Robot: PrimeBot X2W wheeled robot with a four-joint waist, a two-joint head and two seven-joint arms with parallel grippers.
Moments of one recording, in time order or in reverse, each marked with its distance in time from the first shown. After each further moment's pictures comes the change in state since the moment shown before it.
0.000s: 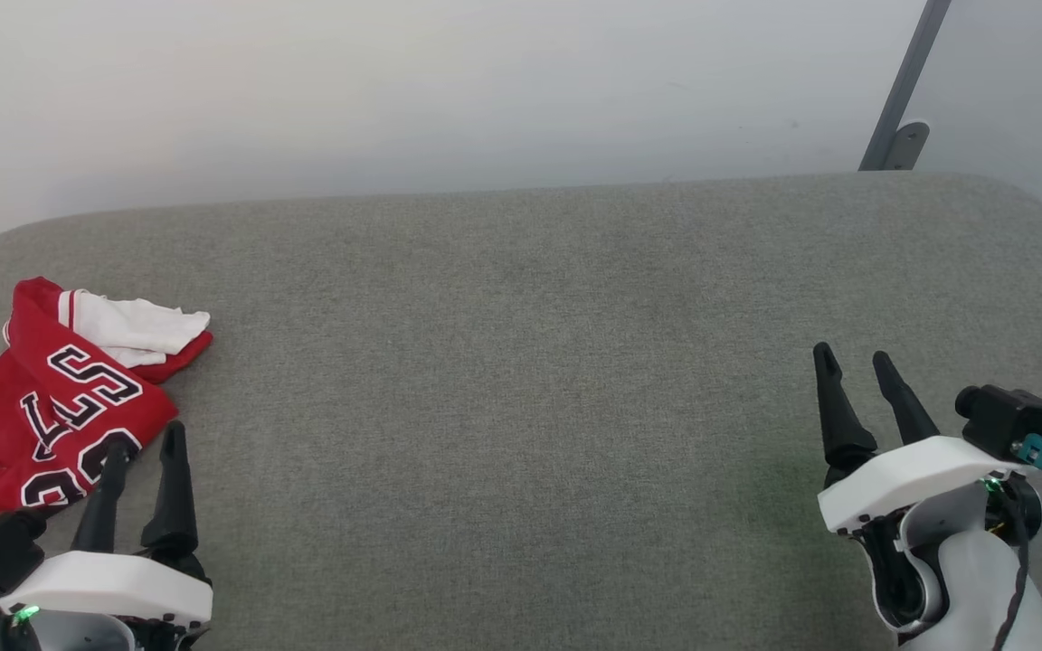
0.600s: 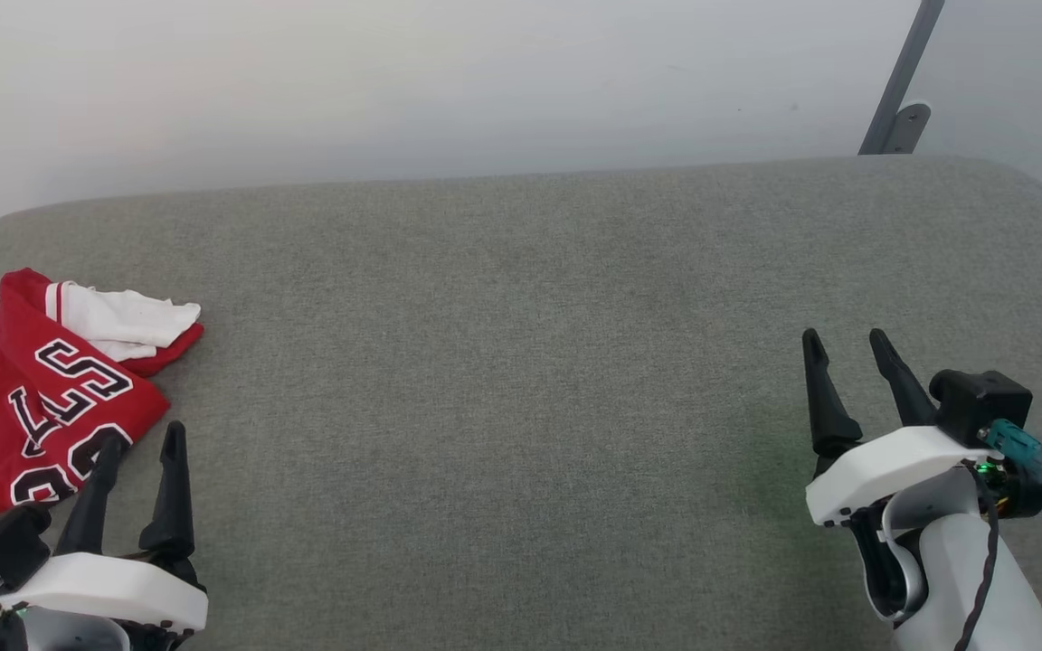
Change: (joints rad) left arm 0.004 0.071 -0.053 0.012 0.069 0.000 -0.047; right arm -0.033 0.020 -0.015 0.019 -0.216 0.000 -0.045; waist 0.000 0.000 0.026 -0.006
